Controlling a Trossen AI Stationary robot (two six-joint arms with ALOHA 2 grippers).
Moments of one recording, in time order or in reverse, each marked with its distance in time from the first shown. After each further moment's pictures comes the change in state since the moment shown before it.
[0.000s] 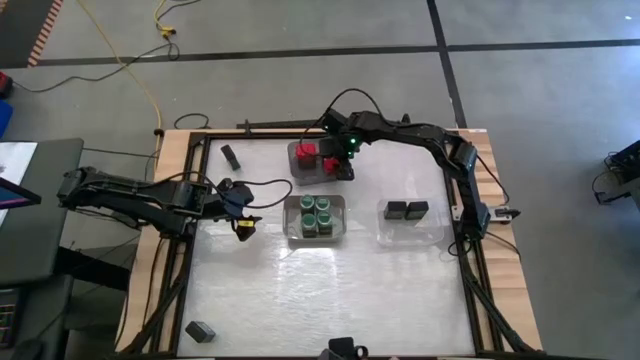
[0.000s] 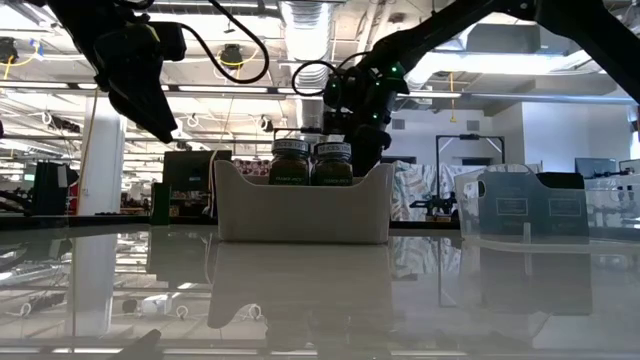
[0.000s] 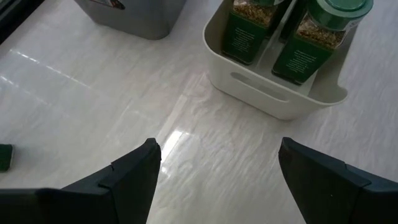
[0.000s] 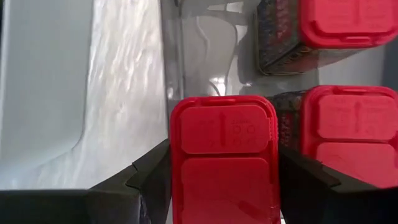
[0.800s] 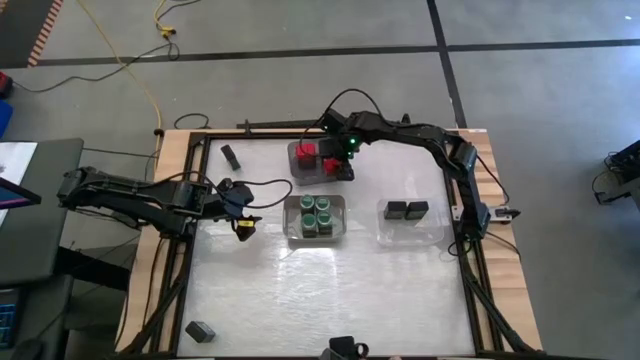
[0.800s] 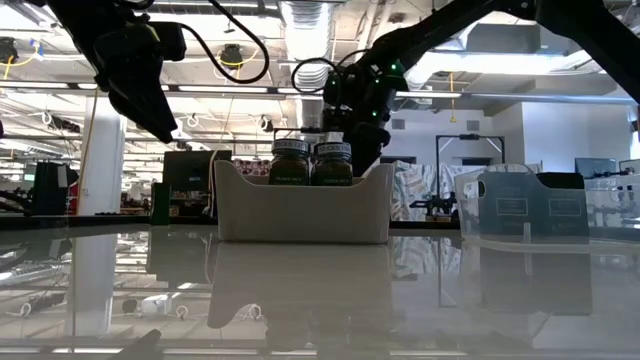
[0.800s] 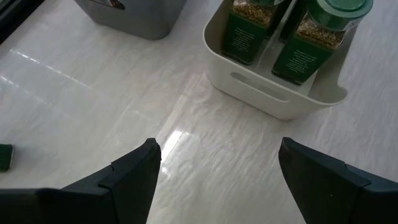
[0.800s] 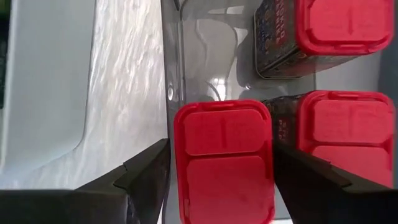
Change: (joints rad) left arm 0.000 0.000 0.000 0.000 0.000 0.001; right arm 0.000 -0.004 0.018 -0.011 0.000 -0.003
